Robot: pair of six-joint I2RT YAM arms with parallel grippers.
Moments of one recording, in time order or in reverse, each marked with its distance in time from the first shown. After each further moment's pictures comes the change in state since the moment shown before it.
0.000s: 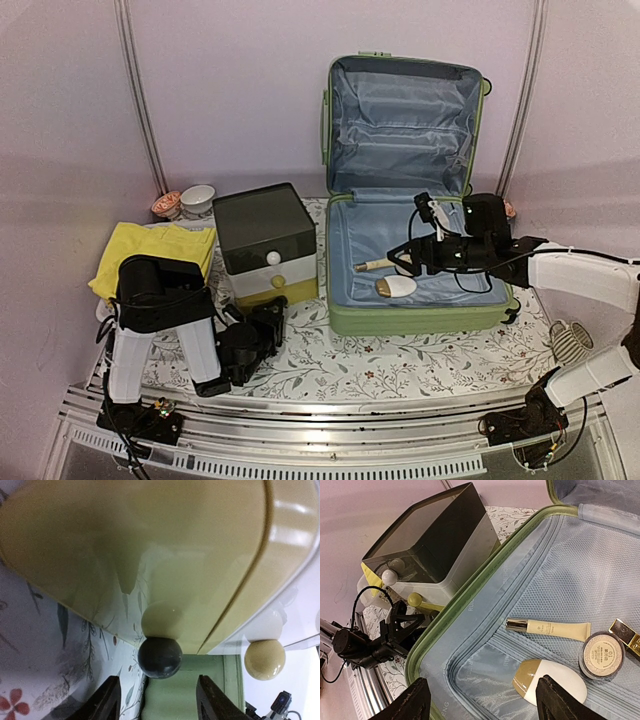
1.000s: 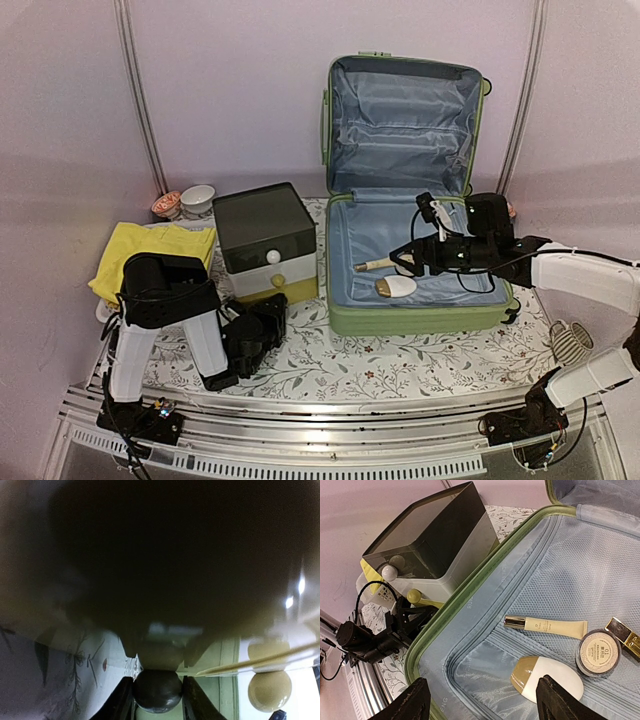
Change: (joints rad) left arm 0.047 0.035 0.076 -0.011 -0.009 -0.026; right arm -0.005 -0.020 0.000 -0.029 0.001 -0.019
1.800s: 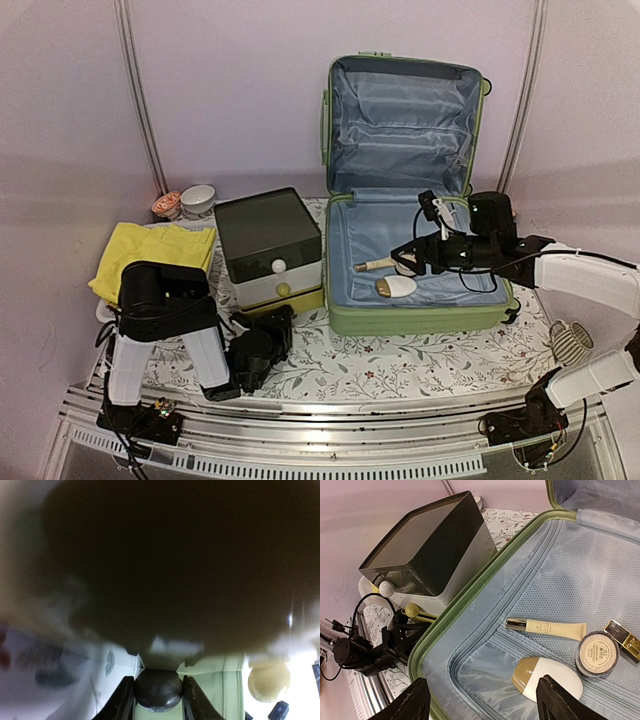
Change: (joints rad) left arm -0.127 -0.029 -0.004 -0.074 -0.098 -0.085; right arm 0.000 -0.021 0.000 -0.008 0.000 0.000
